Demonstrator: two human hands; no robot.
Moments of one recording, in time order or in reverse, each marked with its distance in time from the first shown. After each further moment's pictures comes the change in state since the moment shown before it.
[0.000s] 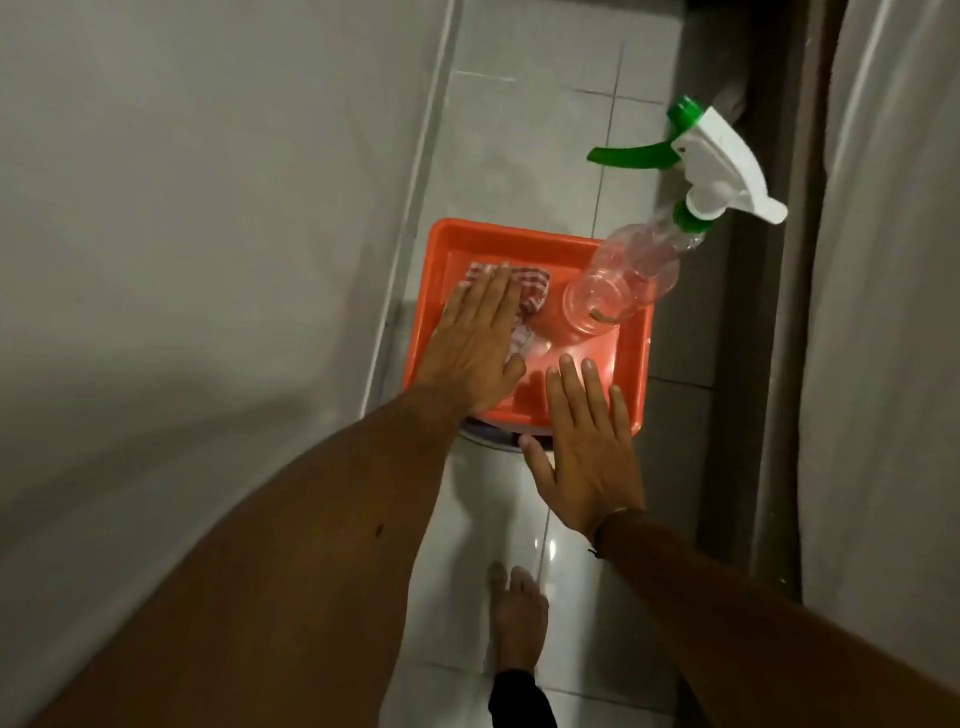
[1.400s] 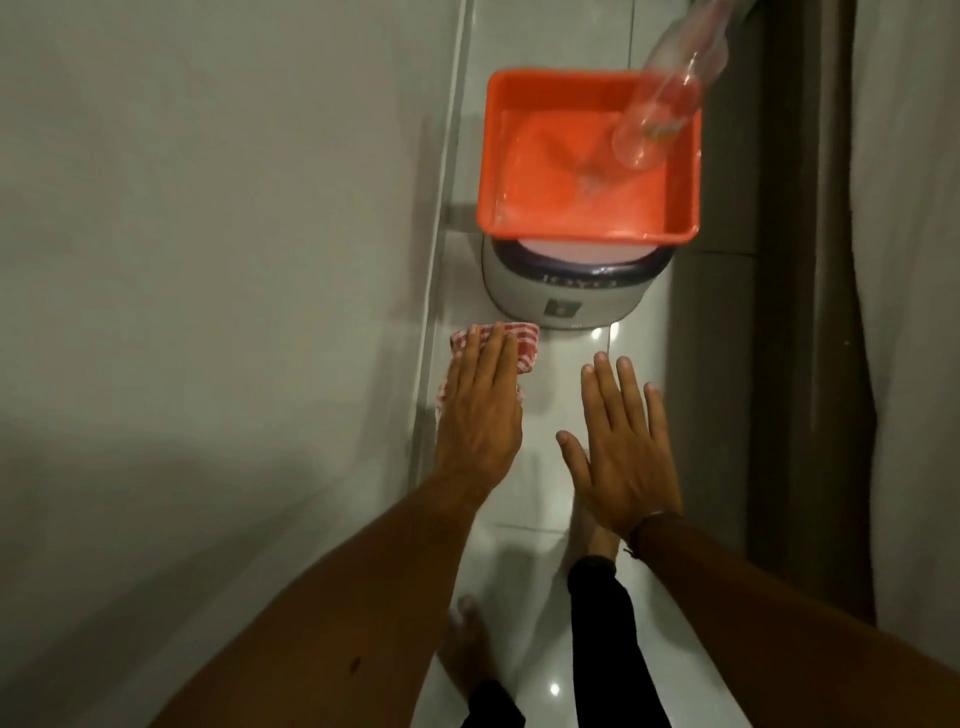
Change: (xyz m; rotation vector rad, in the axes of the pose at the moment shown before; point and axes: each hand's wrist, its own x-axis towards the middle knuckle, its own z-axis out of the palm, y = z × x) left_hand -0.312 0.063 0.015 -0.256 -0.014 -0.254; right_hand -0.227 -0.102 0.059 -0.113 0.085 0.073
